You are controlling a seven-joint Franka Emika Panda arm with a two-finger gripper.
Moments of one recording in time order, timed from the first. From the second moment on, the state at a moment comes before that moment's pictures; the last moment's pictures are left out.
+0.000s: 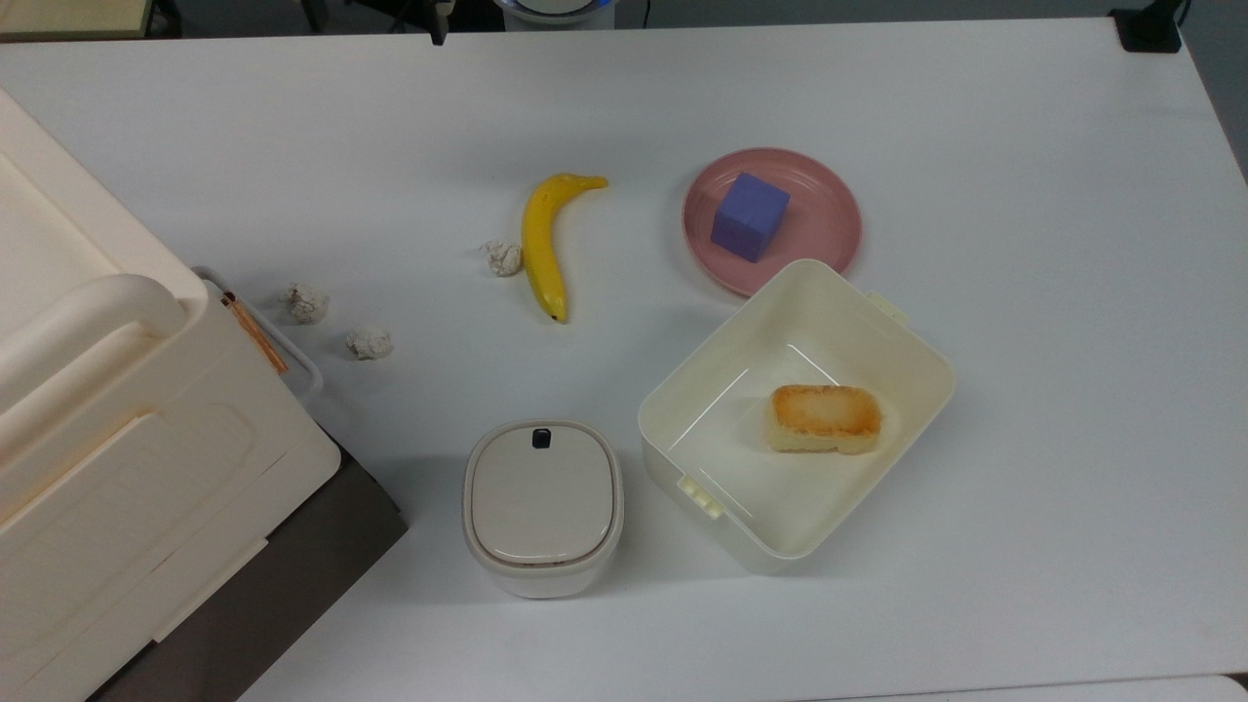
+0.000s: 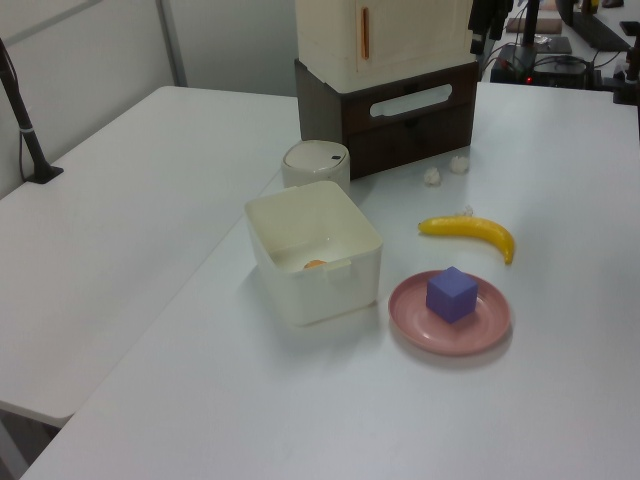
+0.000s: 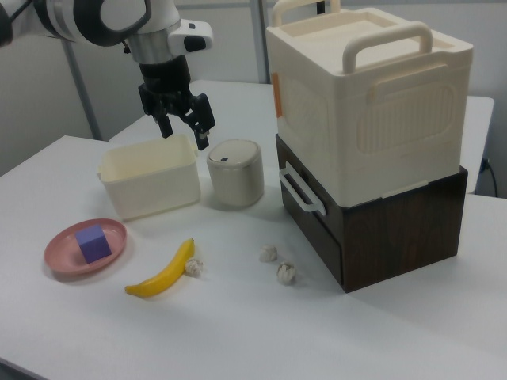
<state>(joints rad) -0.05 -0.01 -0.11 -1.59 0.02 1.68 -0.02</state>
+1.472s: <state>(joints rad) -0.02 0.00 -0.11 -1.62 0.04 1.68 -0.04</state>
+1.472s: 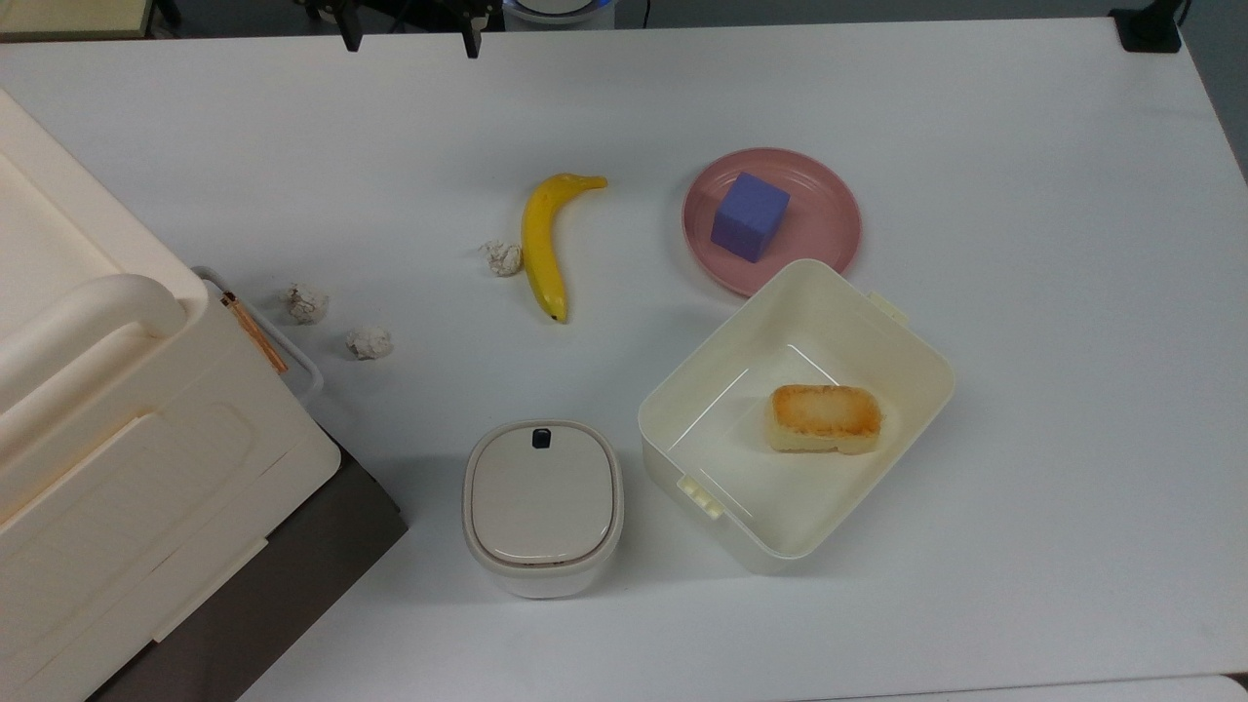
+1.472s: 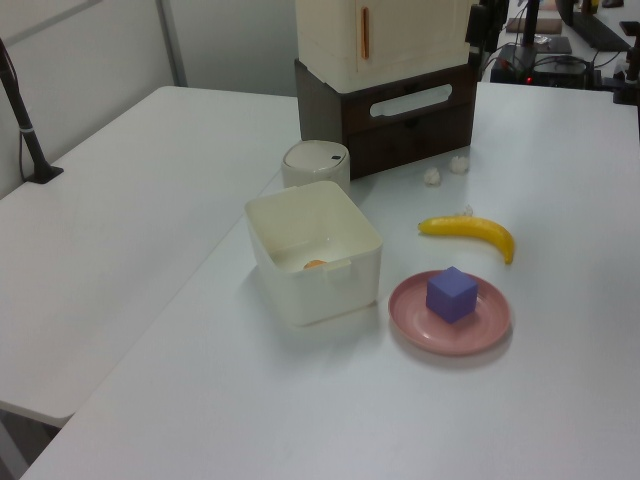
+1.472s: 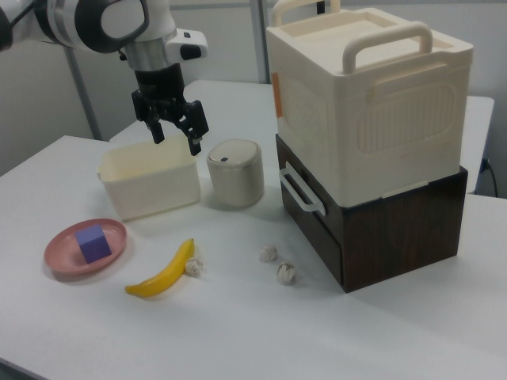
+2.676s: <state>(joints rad) 0.12 0.02 -0.02 -1.82 0.04 1.70 0.02</state>
